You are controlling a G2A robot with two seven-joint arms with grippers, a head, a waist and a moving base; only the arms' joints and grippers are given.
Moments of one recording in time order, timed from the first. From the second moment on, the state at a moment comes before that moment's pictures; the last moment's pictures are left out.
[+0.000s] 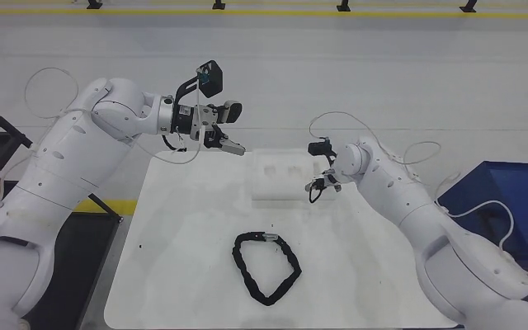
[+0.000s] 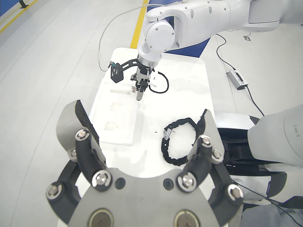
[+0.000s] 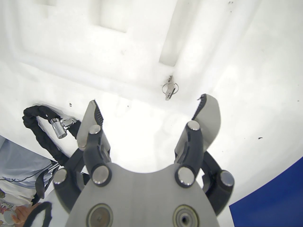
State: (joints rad) left arm 0.21 -0.90 -0.55 -1.15 0.01 -1.01 -0.78; right arm -0.33 -1.38 0.43 -0.57 -0.35 0.01 1.07
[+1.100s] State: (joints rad) left arm 0.21 -0.90 -0.55 -1.15 0.01 -1.01 -0.78; right arm -0.32 -1.49 0.45 -0.36 -0.40 0.05 0.97
